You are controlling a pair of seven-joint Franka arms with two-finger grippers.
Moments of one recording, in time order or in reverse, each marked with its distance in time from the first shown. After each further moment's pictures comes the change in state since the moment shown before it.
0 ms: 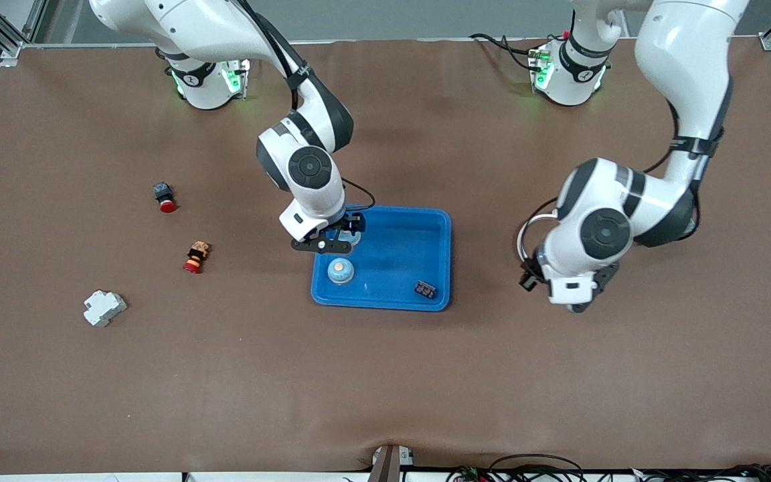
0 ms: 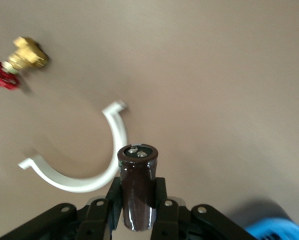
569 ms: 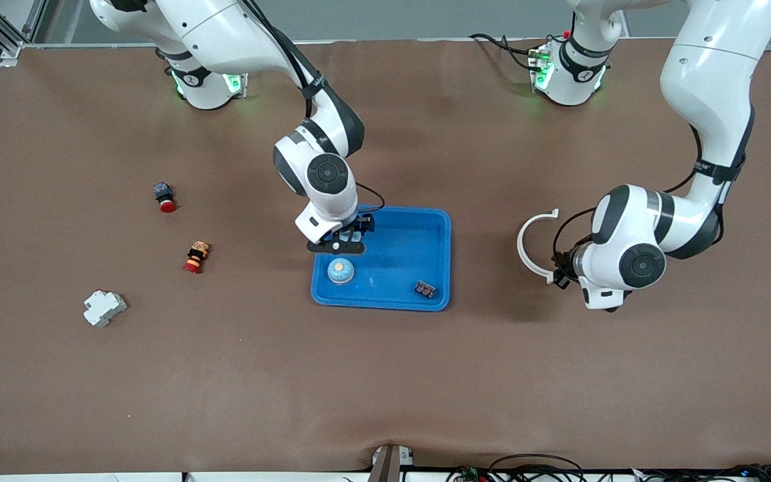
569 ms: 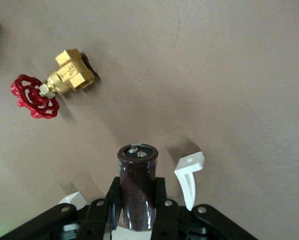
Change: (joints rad) left arm 0.114 0.076 0.002 -0.085 0.014 0.001 0.036; right arm 0.034 0.064 0.001 0.020 0.000 0.035 0.000
